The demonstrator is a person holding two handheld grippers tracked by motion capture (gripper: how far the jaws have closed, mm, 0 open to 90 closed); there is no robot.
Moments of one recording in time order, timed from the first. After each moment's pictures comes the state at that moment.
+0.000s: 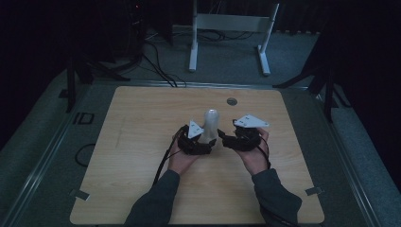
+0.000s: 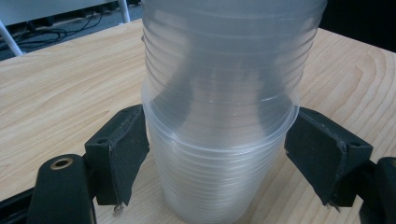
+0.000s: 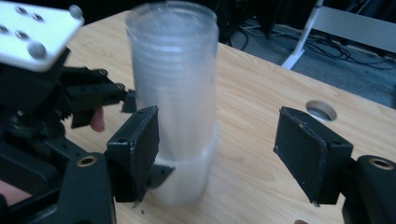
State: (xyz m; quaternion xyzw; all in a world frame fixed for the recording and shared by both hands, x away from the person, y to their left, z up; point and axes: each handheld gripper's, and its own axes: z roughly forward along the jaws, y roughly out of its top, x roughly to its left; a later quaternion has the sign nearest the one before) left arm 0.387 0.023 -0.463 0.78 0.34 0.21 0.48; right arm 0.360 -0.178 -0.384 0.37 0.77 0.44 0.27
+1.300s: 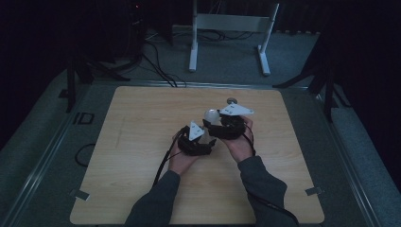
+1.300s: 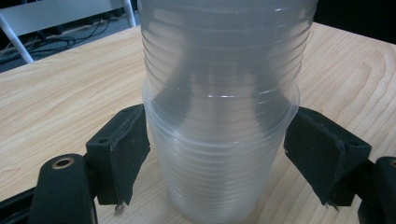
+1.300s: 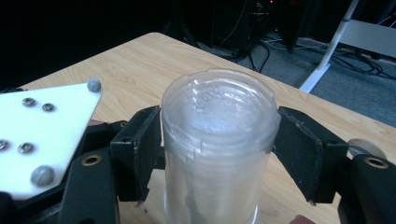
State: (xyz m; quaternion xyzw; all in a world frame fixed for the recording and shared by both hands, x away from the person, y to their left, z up) left arm 0.385 0.021 -0.465 0.78 0.33 0.23 0.48; right arm 0.392 -0.139 -0.376 0.35 0.77 0.48 0.24
